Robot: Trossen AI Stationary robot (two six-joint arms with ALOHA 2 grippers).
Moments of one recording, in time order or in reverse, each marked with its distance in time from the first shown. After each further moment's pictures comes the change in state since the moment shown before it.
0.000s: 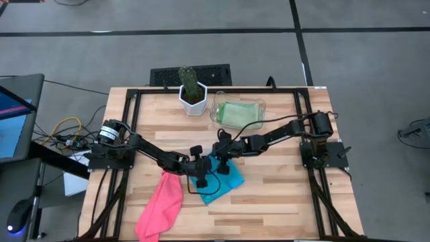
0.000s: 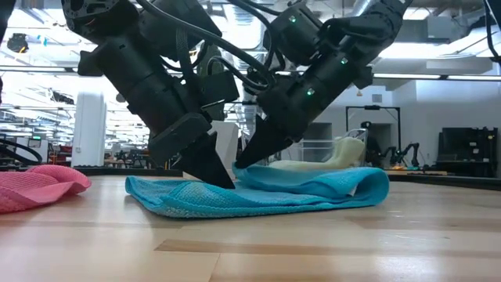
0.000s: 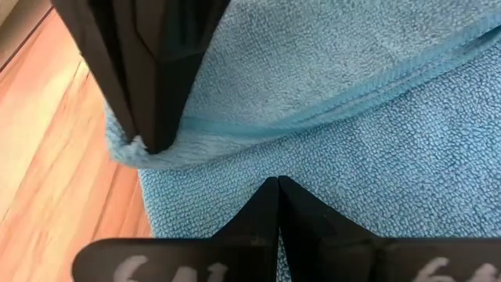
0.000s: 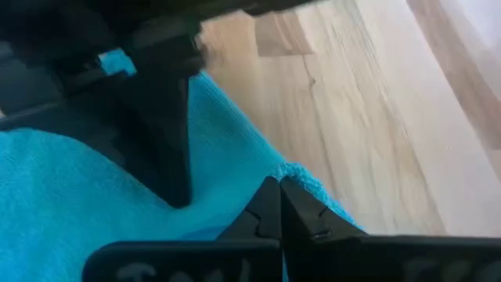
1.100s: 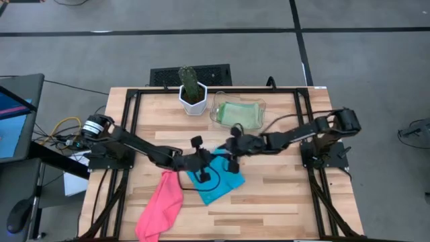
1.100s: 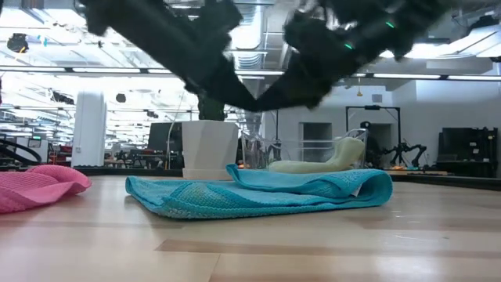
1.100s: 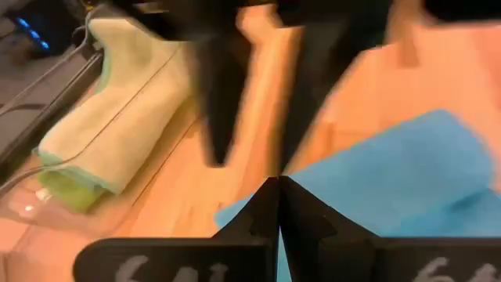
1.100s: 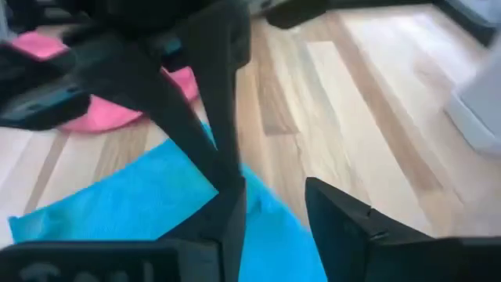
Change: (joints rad) left arm 0.023 -0.185 0.001 0.122 -0.147 0.174; right arm 0.044 -0.305 -0.229 0.174 0.048 0.043
